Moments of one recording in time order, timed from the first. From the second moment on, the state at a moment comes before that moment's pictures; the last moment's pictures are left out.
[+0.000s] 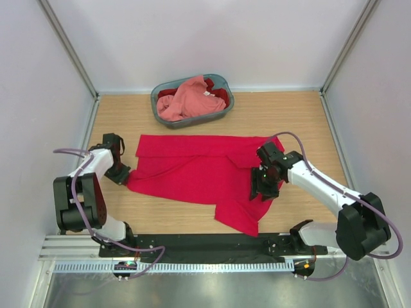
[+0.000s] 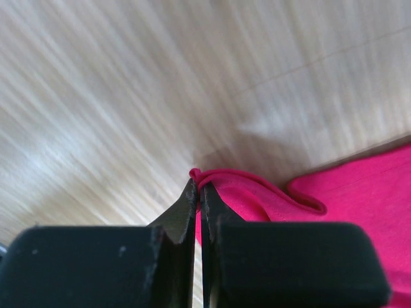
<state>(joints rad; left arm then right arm) 0.13 1.48 0.84 -0.76 -0.24 -0.91 0.46 1.26 0.82 -0.89 -0.16 0.53</state>
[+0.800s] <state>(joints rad) 0.15 1.55 0.91 -0.73 -0.21 -0.78 0.85 0.95 0.57 -0.90 -0.15 0.90</state>
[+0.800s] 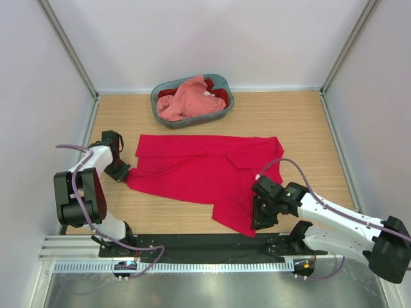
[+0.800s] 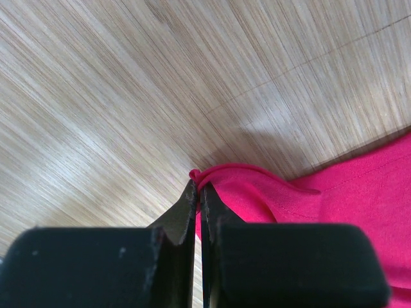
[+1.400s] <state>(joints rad) 0.15 1.55 0.91 -0.73 -0.19 -0.78 0.86 1.10 0.47 -0.77 -0.18 0.95</state>
